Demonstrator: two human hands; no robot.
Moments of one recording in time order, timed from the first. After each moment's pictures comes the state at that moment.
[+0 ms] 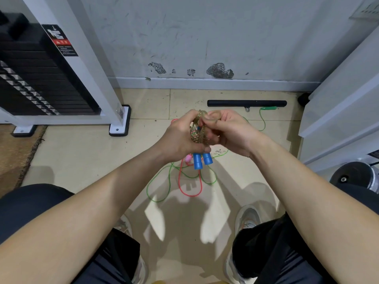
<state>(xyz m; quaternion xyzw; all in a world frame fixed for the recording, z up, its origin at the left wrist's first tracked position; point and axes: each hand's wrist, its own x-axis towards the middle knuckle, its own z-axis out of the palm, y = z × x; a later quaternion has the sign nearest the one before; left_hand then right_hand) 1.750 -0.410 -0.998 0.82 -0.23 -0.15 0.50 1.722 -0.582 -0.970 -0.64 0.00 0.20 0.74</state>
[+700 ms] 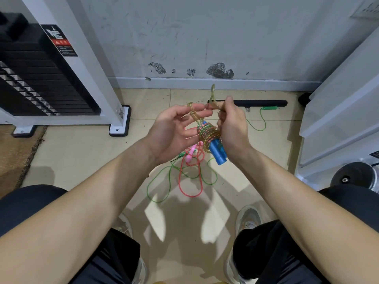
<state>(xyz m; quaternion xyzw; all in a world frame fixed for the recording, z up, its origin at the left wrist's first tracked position) 1.754 -0.405 -0.970 0.45 0.02 -0.37 0.81 1.721 -0.553 -0.973 -0.73 0.19 -0.12 0.64</state>
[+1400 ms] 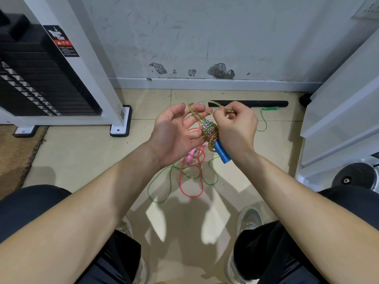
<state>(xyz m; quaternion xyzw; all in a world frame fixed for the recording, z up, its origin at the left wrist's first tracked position) 1.749 -0.408 -0.975 0.38 0.02 -0.38 0.84 1.718 -0.556 -0.974 -0.80 0.20 -0.23 0.51</state>
